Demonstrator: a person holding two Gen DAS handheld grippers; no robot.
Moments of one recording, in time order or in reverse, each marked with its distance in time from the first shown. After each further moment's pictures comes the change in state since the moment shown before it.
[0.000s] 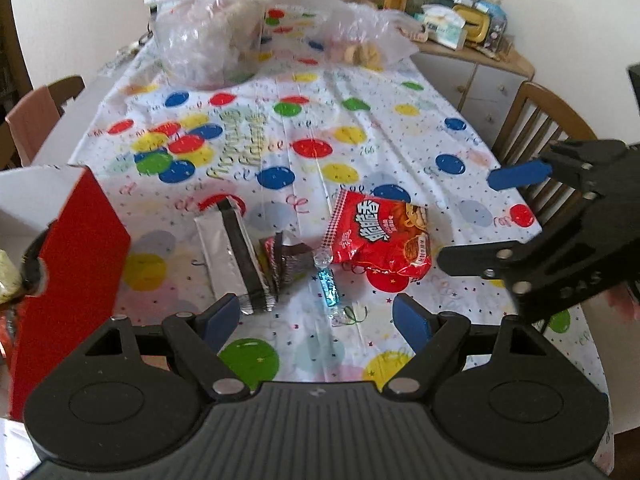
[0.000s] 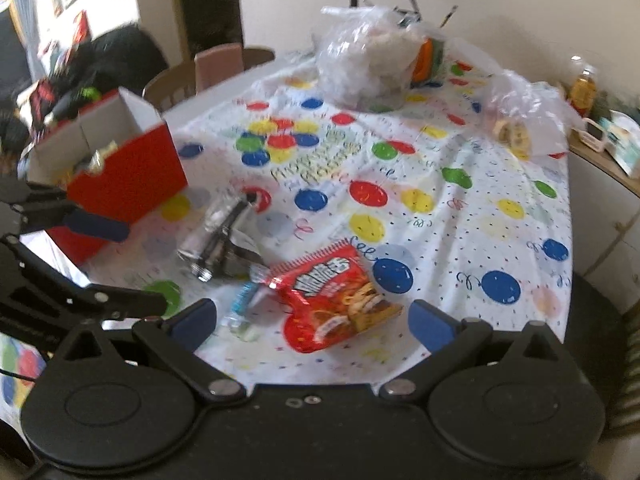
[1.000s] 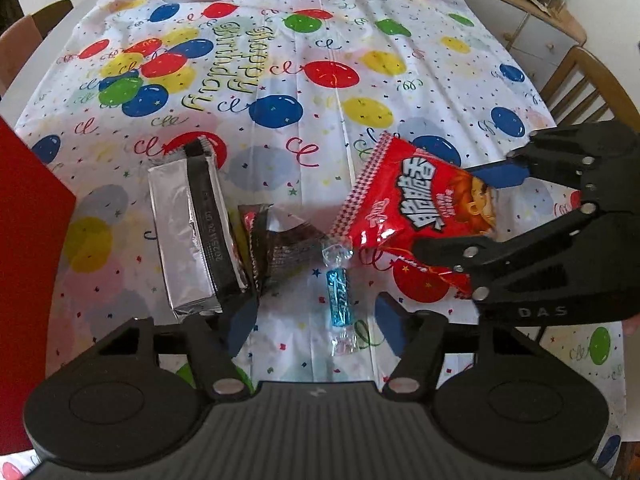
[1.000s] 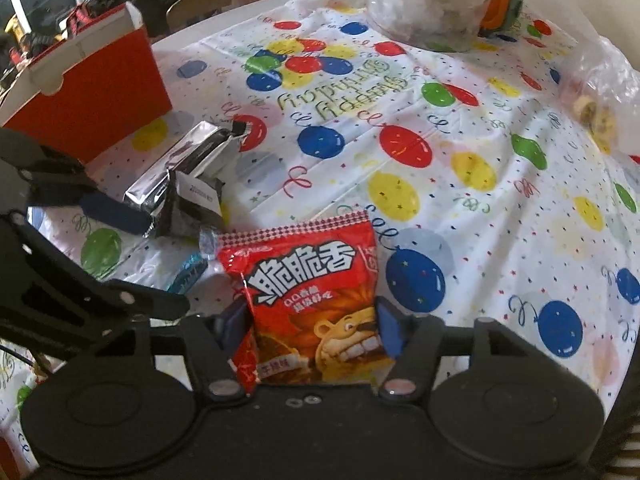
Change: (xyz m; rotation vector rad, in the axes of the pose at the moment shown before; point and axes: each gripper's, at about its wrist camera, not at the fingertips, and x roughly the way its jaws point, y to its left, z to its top) left arm 0.097 0.001 0.025 -0.080 0.227 0.030; right arm 0.102 -0.030 0.010 -0.139 0.175 0.113
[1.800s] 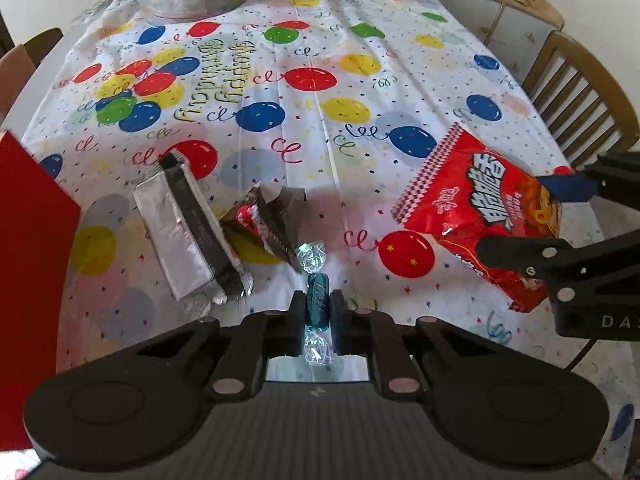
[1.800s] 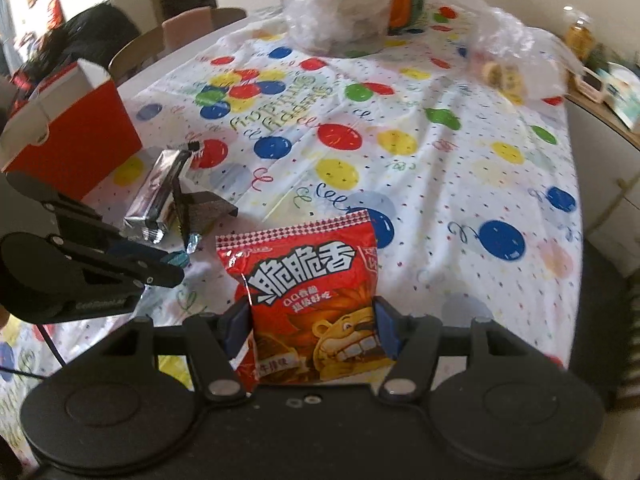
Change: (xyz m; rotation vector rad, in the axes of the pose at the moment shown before) left arm -0.019 -0.006 -0.020 0.066 -0.043 -0.004; right arm -0.057 0.018 -0.041 0.231 -0.087 -0.131
